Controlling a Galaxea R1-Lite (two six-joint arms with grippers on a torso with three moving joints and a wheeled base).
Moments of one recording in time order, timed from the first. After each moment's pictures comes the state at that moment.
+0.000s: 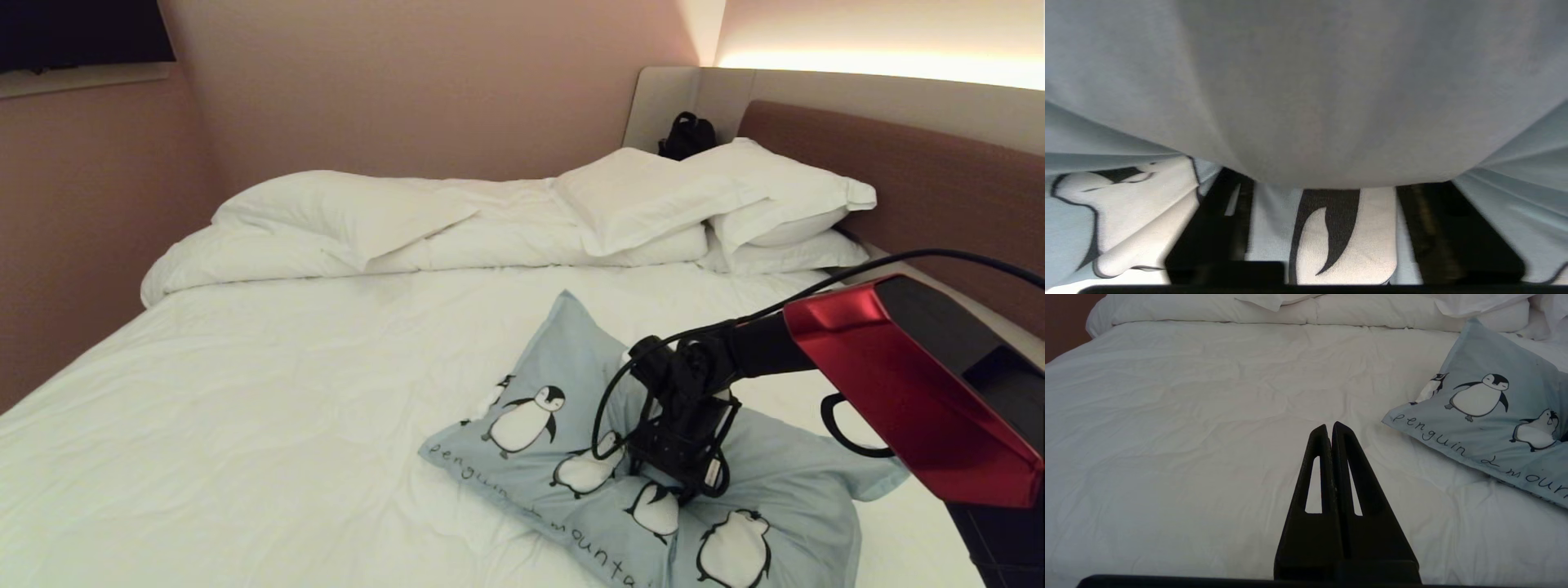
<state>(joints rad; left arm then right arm) -0.01 0.00 0.00 -0.04 0.02 -0.08 0.44 2.42 -1.69 0.69 0.02 1.03</state>
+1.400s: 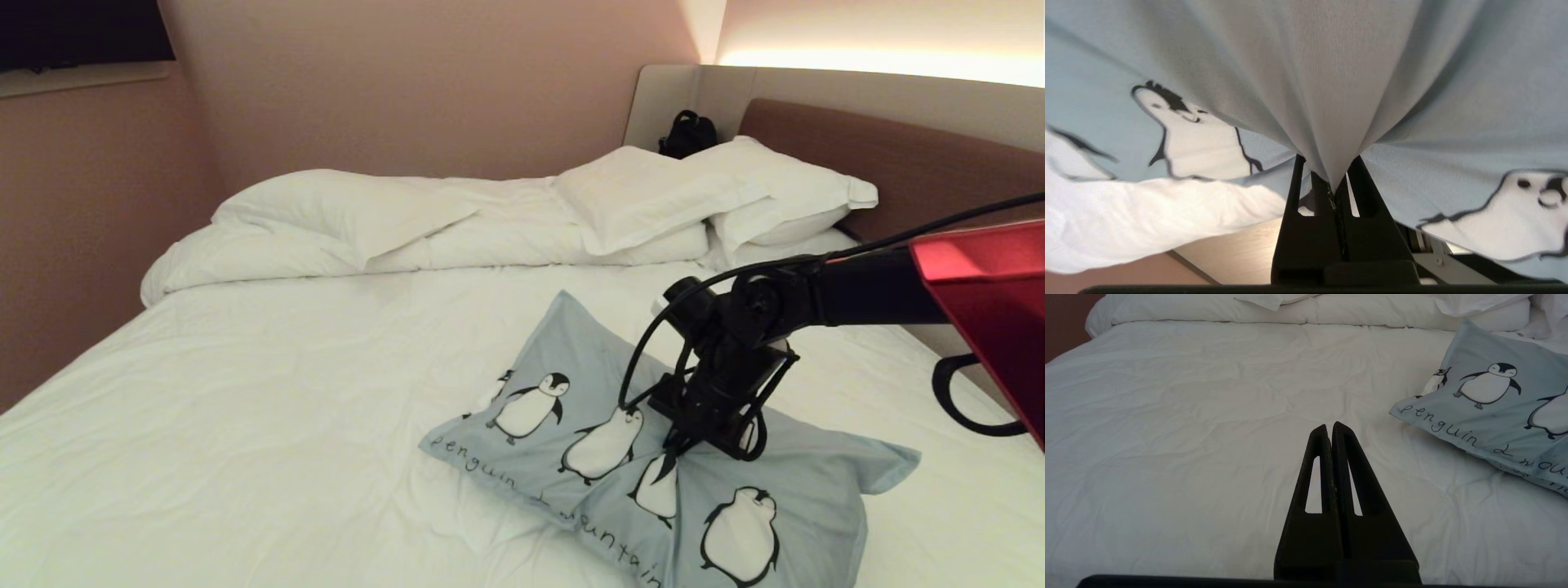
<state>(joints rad) -0.01 0.00 0.00 -0.04 0.01 -0.08 0.43 2.17 -1.69 0.79 0.06 1.03</state>
